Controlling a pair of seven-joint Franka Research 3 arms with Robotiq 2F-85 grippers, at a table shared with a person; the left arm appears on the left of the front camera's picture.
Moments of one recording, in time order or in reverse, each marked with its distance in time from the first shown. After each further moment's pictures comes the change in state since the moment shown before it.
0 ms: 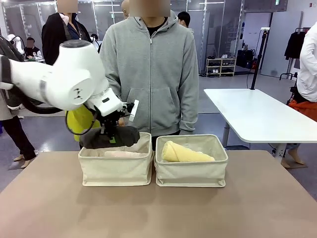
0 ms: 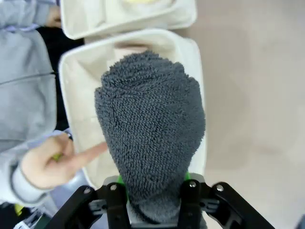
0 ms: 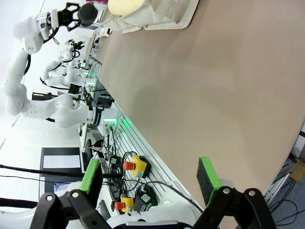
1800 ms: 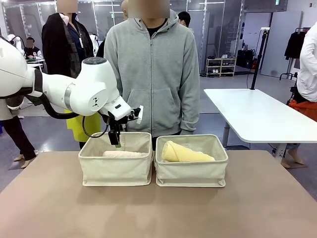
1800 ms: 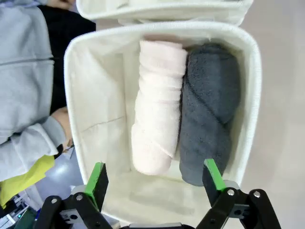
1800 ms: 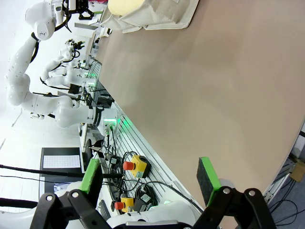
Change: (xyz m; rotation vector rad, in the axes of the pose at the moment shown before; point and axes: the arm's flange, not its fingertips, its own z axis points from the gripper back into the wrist) left arm -0.002 0.040 -0.064 -0.022 0.028 0.098; right arm 0.000 0.000 0.000 0.000 0.000 0.000
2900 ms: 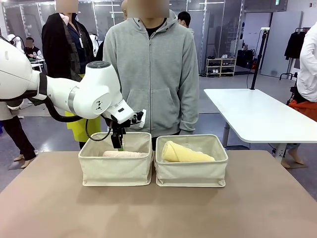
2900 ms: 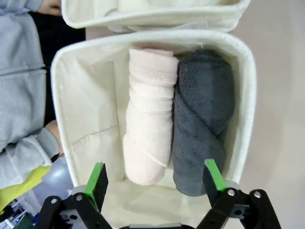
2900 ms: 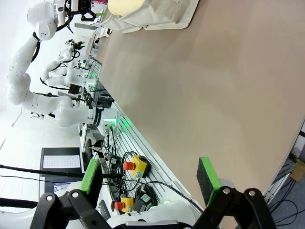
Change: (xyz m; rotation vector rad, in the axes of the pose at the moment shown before) left arm 0.008 -0.004 -0.007 -0.022 -0.013 0.001; right arm 0.000 0.000 0.000 0.000 0.000 0.000
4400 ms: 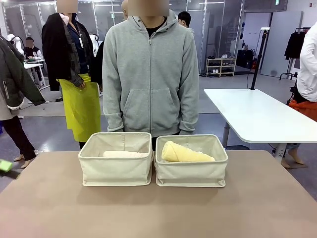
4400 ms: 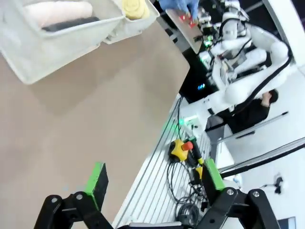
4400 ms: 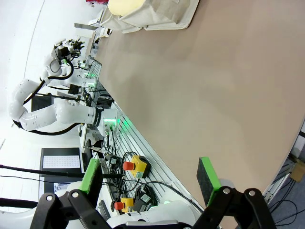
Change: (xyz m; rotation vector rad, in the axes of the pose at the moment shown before) left arm -0.384 -0.241 0.072 -0.750 -0.889 1.090; right arm 0.000 0.001 0.001 -0.001 -0.002 0.001
